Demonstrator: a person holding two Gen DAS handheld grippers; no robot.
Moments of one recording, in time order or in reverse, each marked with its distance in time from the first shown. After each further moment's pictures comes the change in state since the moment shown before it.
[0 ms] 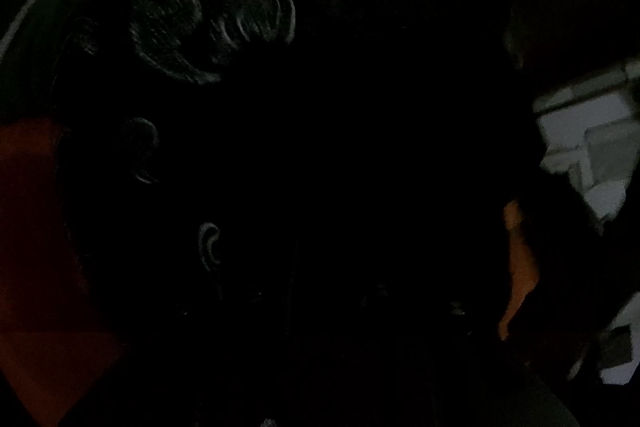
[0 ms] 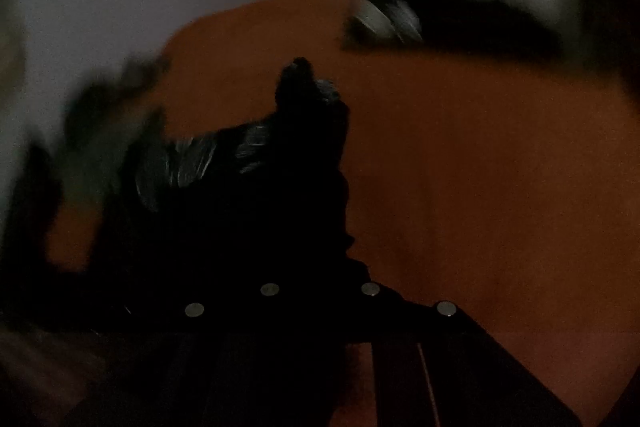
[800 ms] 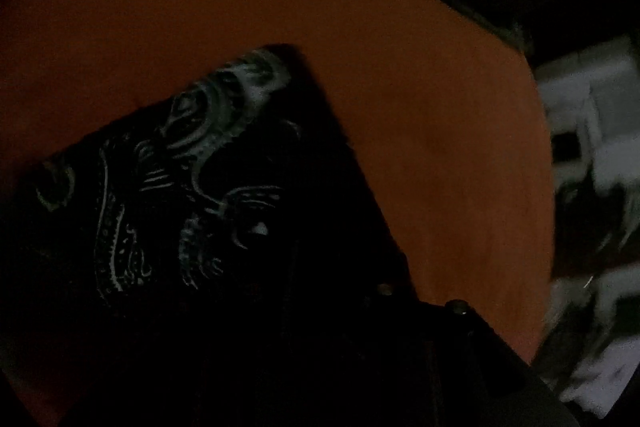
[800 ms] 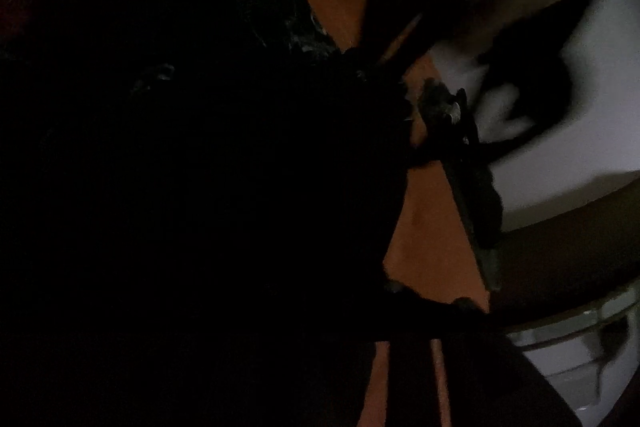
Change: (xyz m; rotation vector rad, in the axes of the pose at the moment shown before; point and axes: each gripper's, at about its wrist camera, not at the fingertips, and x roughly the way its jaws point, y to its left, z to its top) left arm 0.056 -0.027 0.133 0.106 0.153 0.028; right arm 0.017 0.146 -0.044 -0.598 0.059 -0.280
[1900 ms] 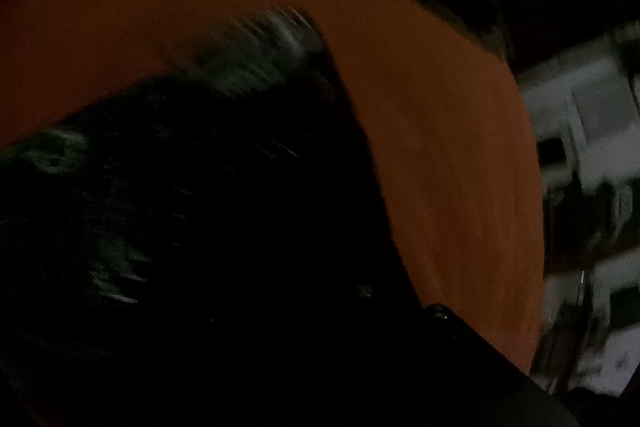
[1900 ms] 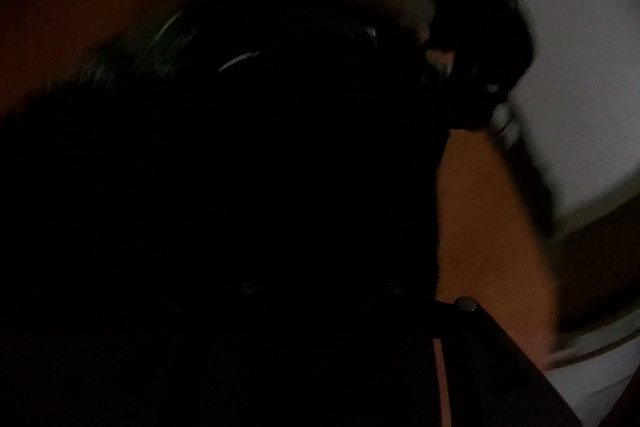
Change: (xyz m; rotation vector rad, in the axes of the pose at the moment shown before) left arm -0.033 0.022 -0.036 0.037 -0.096 -0.036; right arm -0.043 0.038 -0.087 -0.105 -0.079 0.011
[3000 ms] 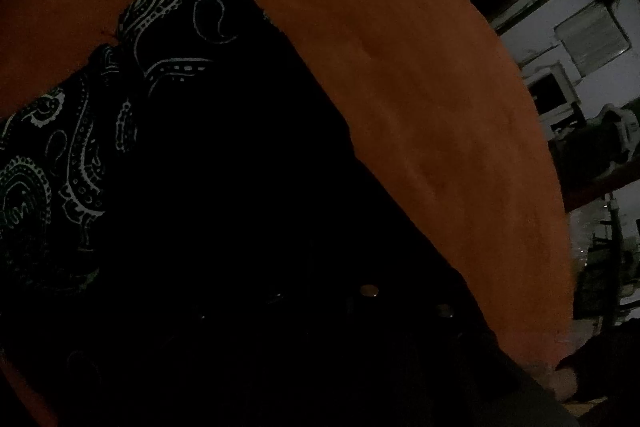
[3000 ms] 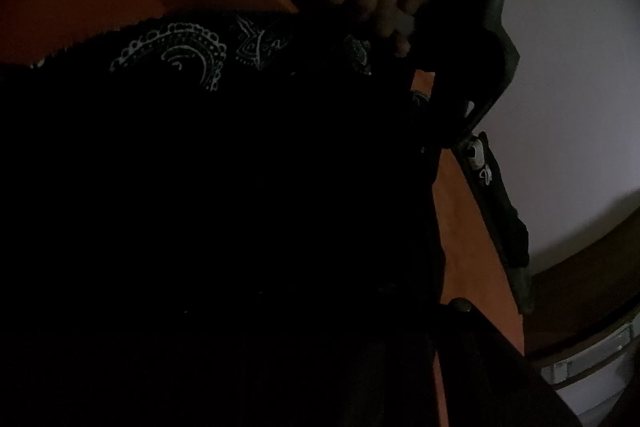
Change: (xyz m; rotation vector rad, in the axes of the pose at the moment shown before) left arm 0.001 -0.055 -0.028 0.240 0.050 0.058; right arm -0.019 0.009 -0.027 0.015 -0.177 0.051
